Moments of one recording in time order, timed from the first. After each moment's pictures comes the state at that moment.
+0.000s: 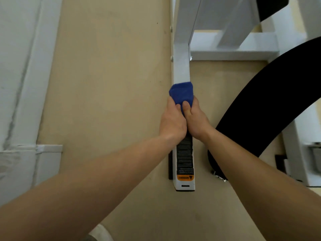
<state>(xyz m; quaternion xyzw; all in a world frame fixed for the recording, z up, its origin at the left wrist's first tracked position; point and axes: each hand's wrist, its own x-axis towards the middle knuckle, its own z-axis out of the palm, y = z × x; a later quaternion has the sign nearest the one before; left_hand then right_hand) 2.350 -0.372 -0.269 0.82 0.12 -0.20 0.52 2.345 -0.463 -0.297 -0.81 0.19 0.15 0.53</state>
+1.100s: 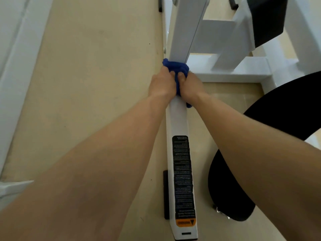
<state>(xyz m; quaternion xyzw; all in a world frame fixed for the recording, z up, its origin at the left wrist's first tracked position) 2.532 -0.389 -0.280 0.91 0.03 -0.15 0.40 2.516 -0.485 -0.290 -0.89 0.21 0.10 0.40</state>
